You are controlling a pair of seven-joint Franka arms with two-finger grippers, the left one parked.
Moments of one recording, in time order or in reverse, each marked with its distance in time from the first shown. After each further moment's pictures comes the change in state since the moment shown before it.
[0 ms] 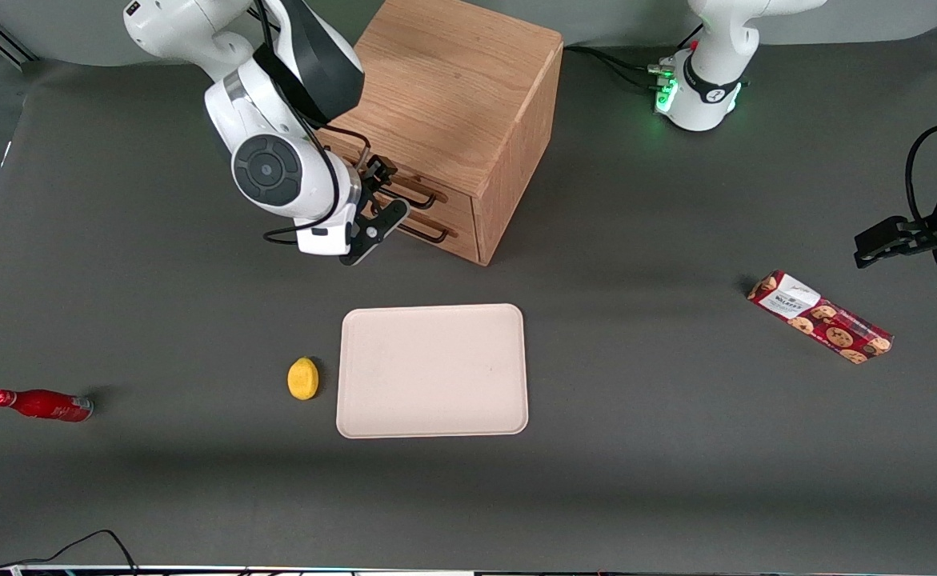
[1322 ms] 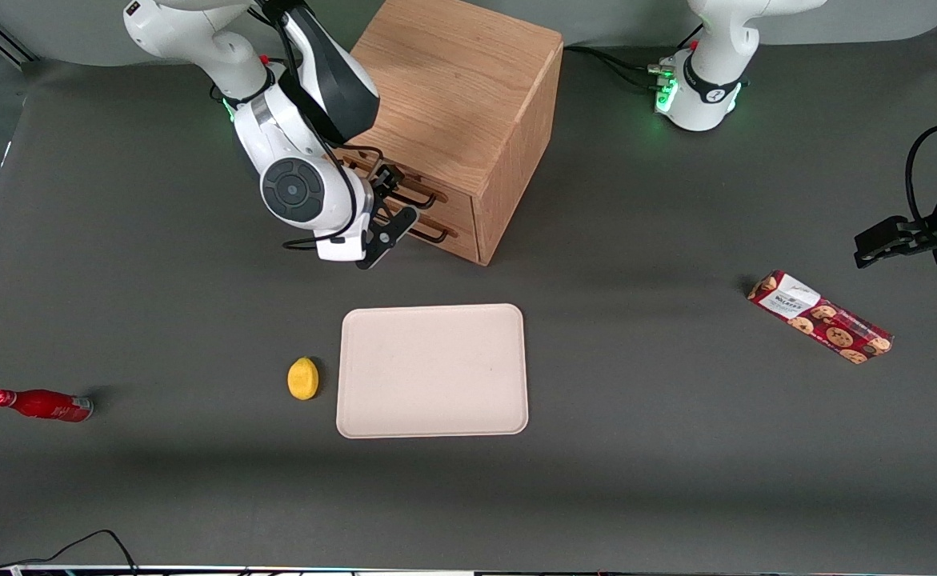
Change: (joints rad) arm -0.002 0.015 0.026 -0.099 0.016 0.102 -0.031
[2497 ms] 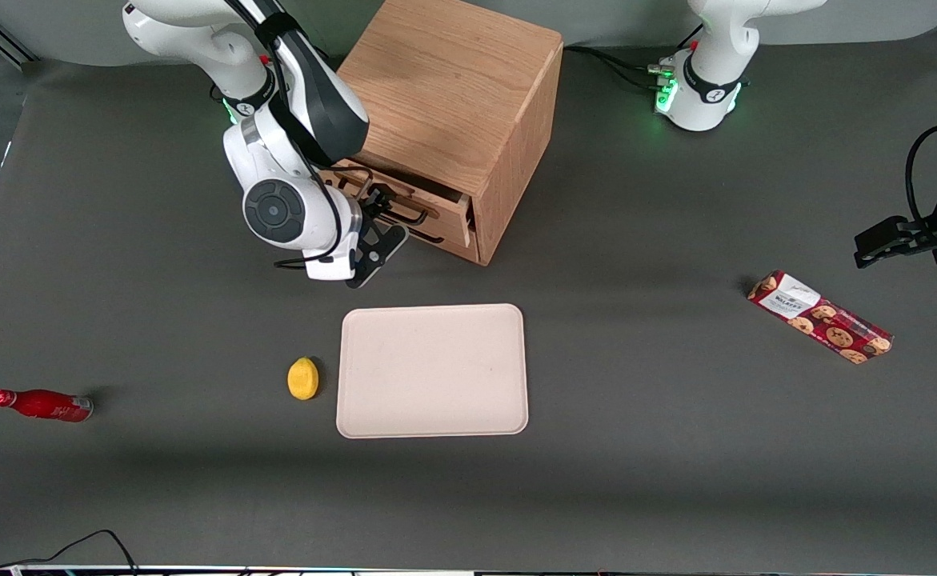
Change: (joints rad) arm -0.064 0.034 0.009 0.019 0.000 0.053 -0.088
